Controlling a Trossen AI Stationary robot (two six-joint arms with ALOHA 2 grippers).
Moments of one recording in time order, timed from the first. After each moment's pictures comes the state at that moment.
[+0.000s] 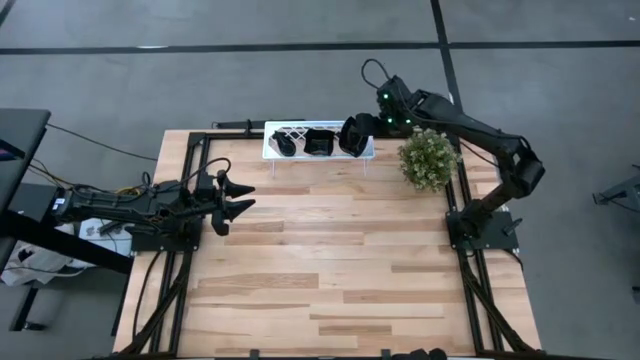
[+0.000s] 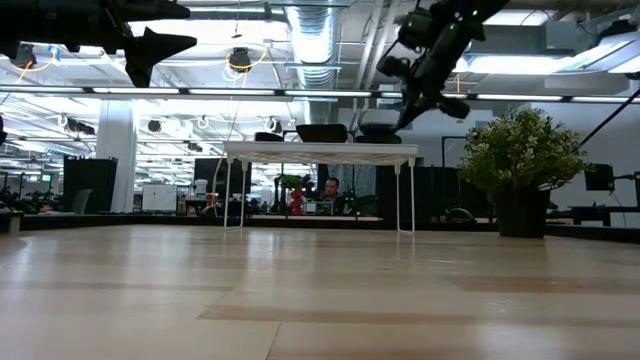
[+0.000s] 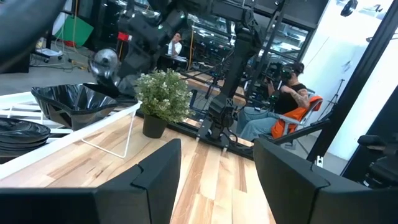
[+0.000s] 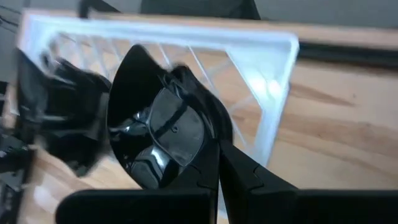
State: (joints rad) left arm -0.08 0.56 0.24 0.25 -0.24 -0.27; right arm -0.71 1.51 1.40 -0.80 -0.13 0.71
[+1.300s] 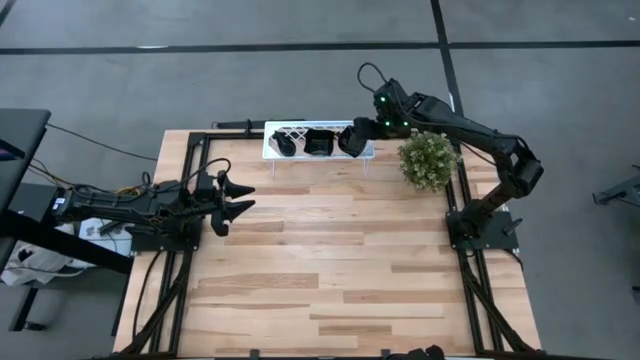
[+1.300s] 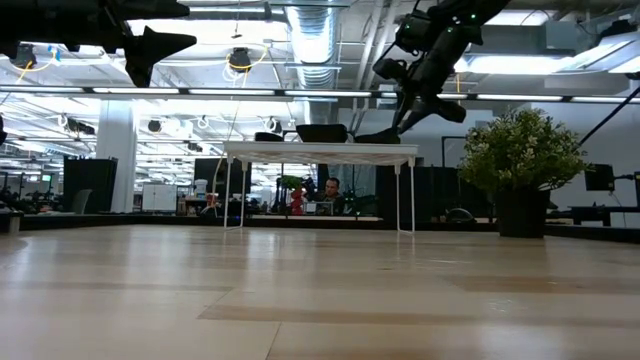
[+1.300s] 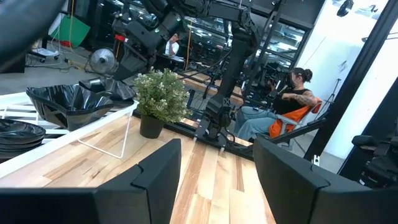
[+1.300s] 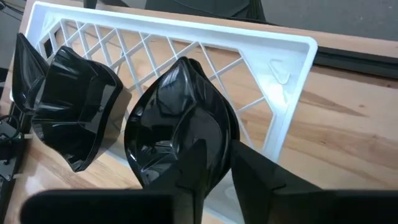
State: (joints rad) left arm -0.09 0.56 0.24 0.25 -0.23 -0.27; right arm -0.71 1.52 1.37 -0.77 -0.13 0.66
